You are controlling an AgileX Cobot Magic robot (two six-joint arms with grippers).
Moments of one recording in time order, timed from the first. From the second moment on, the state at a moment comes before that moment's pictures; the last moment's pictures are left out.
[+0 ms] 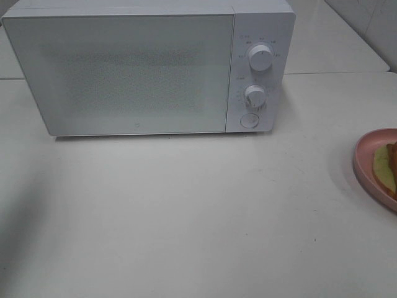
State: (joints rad) left arm 0.04 1.19 -1.03 -0.25 1.21 0.29; right arm 0.12 -0.01 -0.50 0.02 1.00 -0.01
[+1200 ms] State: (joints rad) left arm 0.07 0.07 -0.56 -0.18 1.18 0.10; right arm 0.12 -0.01 -0.50 0.02 1.00 -0.01
